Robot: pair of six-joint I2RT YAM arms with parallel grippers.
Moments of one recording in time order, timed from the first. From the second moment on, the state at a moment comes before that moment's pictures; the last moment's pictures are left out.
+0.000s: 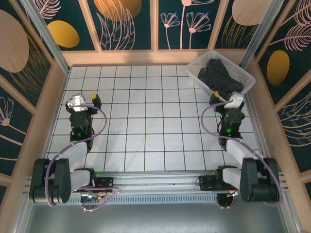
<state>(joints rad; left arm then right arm) -0.02 1.15 0.36 0.85 -0.23 -0.11 0.01 1.10 0.42 0.67 0.15 0.21</state>
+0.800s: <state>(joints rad) -0.46 1.64 1.31 -0.21 0.05 -0.62 -0.01 2.15 1.86 -0.82 0.13 0.58</state>
